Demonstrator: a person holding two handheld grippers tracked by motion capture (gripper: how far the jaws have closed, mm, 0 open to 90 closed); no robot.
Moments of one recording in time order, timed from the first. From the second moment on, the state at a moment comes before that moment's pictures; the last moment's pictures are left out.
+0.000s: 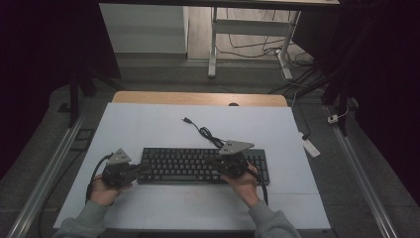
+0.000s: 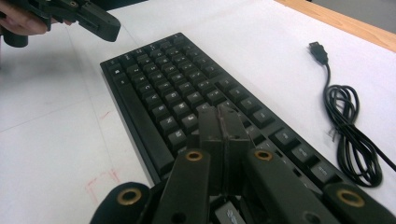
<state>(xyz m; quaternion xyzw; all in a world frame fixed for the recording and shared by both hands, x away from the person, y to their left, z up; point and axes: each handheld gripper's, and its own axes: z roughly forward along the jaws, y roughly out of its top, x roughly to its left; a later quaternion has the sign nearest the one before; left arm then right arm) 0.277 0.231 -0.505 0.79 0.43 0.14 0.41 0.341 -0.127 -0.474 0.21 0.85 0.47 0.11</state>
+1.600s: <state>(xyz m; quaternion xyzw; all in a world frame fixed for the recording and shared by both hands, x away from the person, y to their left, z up) 0.291 0.226 -0.527 0.82 0.44 0.14 0.35 0.378 -0.069 -0.511 0.23 0.88 0.41 0.09</state>
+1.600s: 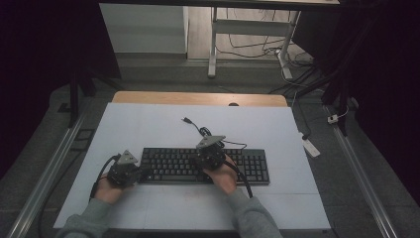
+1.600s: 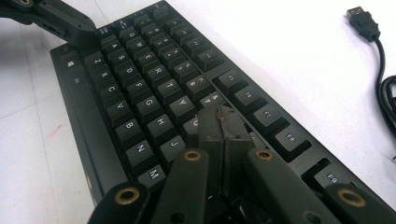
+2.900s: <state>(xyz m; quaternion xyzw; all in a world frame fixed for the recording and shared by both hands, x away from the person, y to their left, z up) 0.288 0.225 -0.525 0.81 0.43 0.15 0.36 0.375 -0.065 -0.508 0.22 0.88 0.41 0.10</state>
